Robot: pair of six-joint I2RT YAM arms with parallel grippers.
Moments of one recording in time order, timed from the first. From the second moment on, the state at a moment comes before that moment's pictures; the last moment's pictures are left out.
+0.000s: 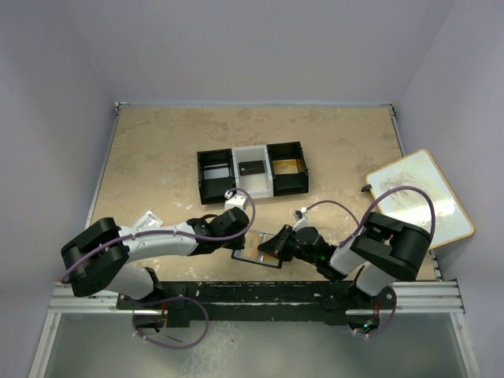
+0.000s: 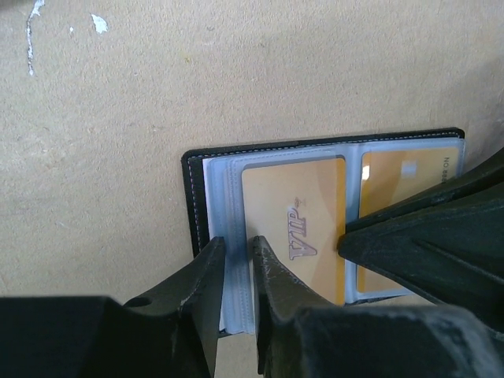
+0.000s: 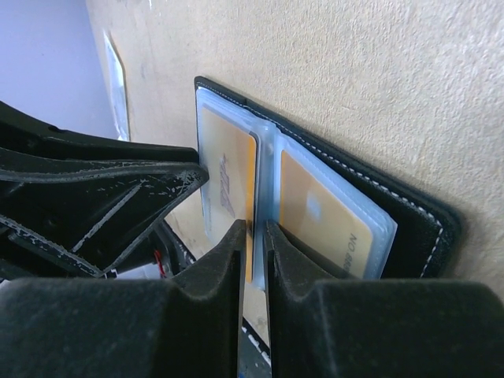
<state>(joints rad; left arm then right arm) -1.02 1.40 0.63 -0.17 -0.23 -0.76 0.97 1.58 0.13 0.96 0.02 1.33</state>
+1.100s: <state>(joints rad) -1.05 1.40 0.63 -0.16 -0.28 -0.77 0.96 1.28 0.19 0.62 0.06 1.24</state>
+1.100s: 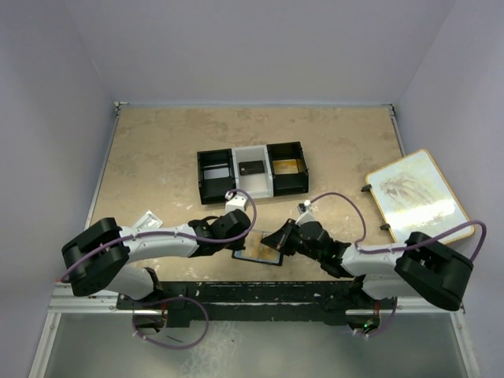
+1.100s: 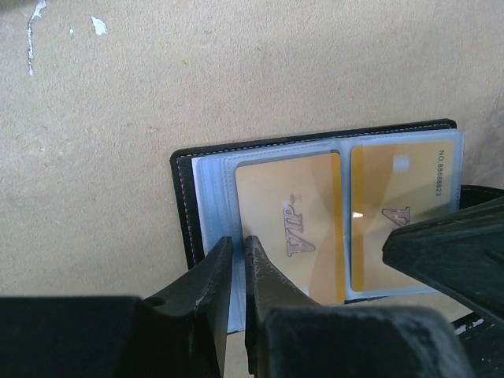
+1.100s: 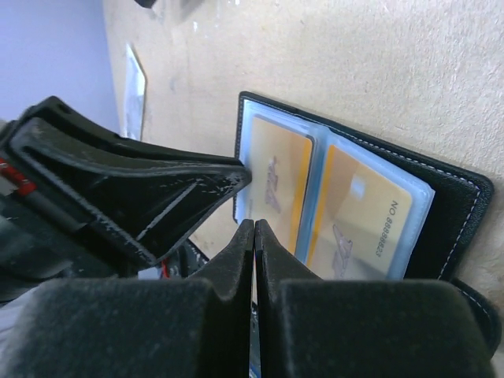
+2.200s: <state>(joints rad) -1.05 1.41 0.63 -0.16 -0.30 -0.77 0.94 1.53 0.23 0.76 -0.05 1.21</state>
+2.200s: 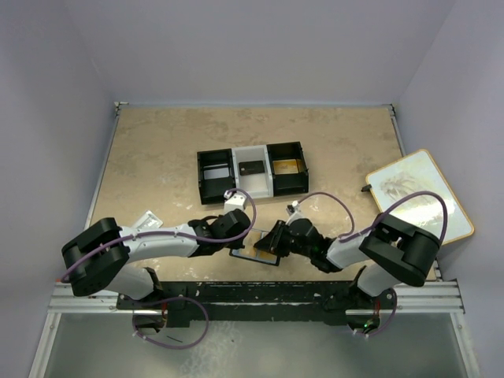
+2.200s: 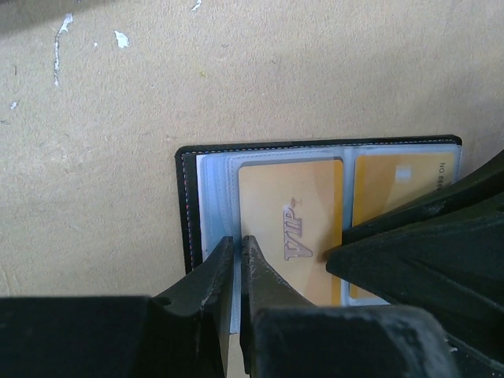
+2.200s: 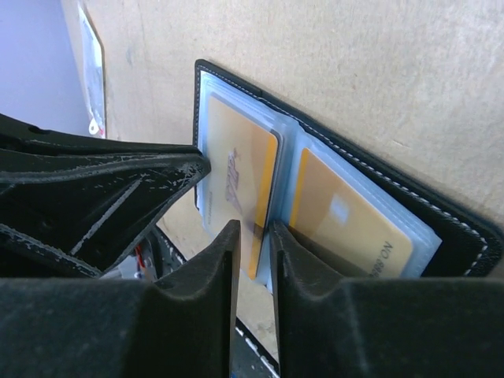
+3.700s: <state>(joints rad) -1.06 1.34 0.62 -0.18 -0.24 -0.79 0.87 1.34 0.22 0.54 -0.09 1.06</state>
